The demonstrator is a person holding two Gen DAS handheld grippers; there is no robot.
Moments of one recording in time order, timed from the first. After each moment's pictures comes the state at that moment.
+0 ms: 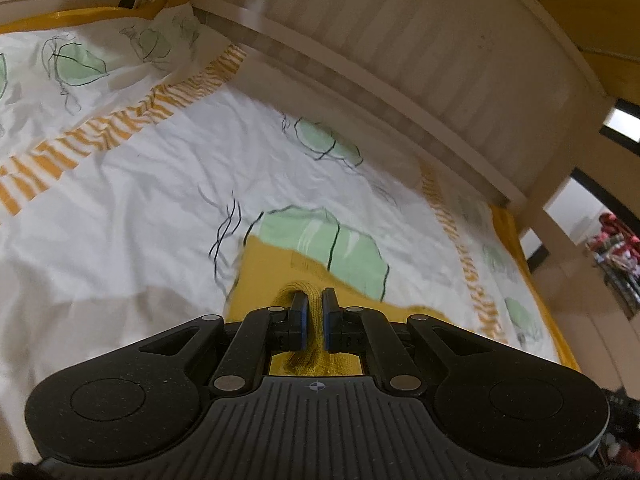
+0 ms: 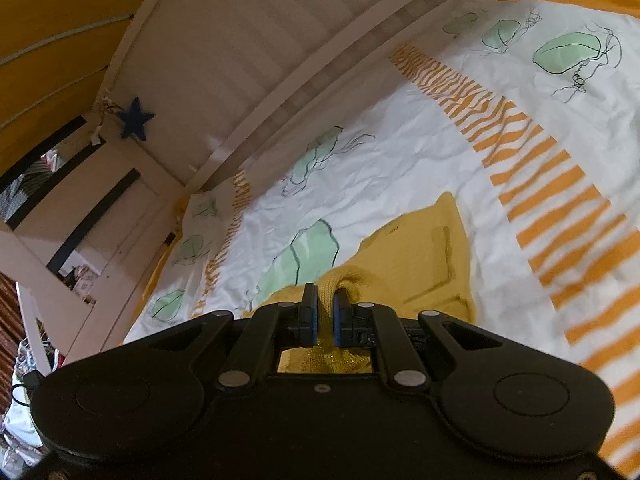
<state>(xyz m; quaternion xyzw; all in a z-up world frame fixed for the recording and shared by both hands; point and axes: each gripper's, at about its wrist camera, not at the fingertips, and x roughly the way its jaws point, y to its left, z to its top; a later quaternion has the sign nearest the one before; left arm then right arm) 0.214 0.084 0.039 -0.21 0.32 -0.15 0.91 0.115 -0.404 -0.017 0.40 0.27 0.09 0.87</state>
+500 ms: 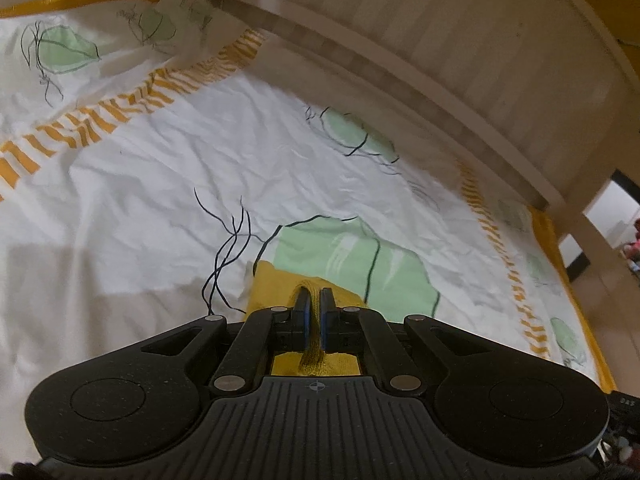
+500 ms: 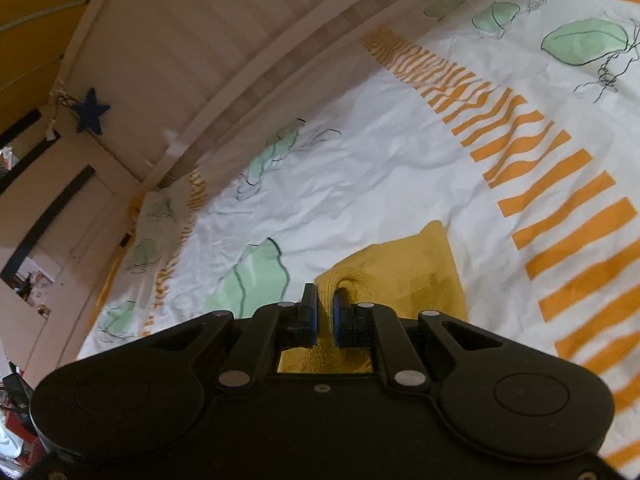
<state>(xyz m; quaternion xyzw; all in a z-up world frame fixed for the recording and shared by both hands) 0.307 0.063 -0.005 -0.20 0.34 -0.11 0.91 0.217 -0.413 -0.061 0.39 0.30 0.05 0.87</state>
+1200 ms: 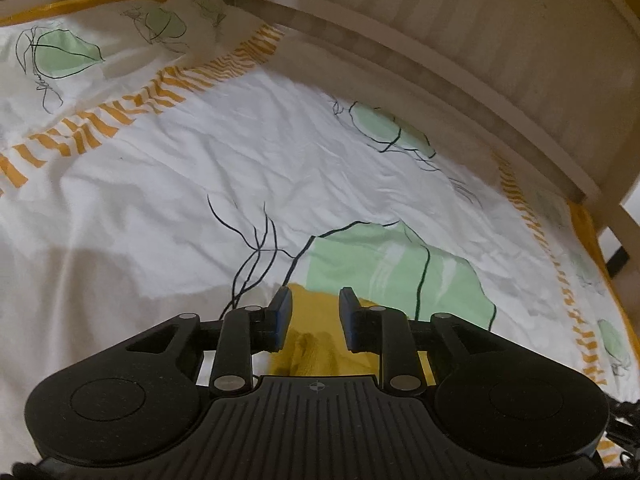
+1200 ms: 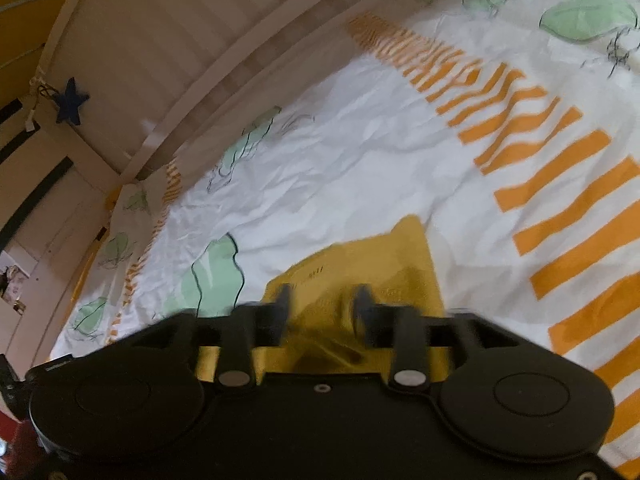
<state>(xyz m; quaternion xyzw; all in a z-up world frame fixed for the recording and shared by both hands) 0.352 0.056 -0.028 -0.16 0.35 -0.07 0.92 0.245 -0.416 -0.098 0.37 0.31 0.04 0.88</state>
